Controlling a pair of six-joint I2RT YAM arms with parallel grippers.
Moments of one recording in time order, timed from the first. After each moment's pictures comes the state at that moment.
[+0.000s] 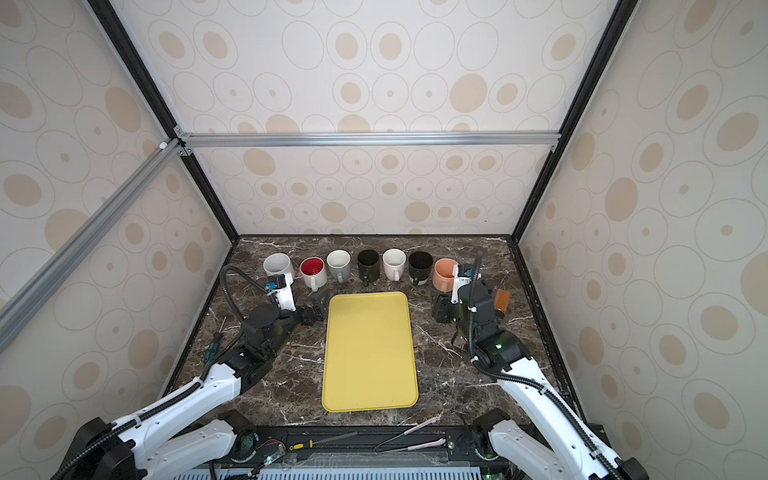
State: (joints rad) left arm -0.54 0.98 0.48 0.36 -0.26 -0.37; right arm 0.43 0.87 0.79 -0.38 0.16 0.34
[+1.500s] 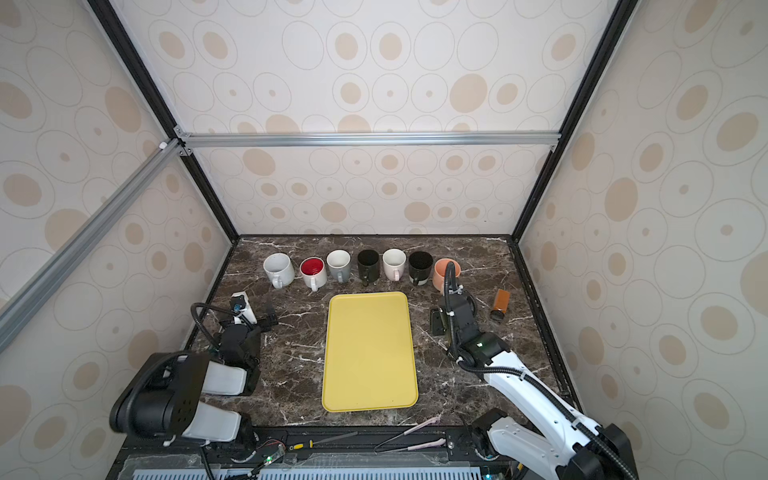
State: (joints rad) left arm -0.01 1.54 0.14 1.31 -0.27 0.01; right arm 0.49 1.01 0.68 -0.31 0.43 0.24
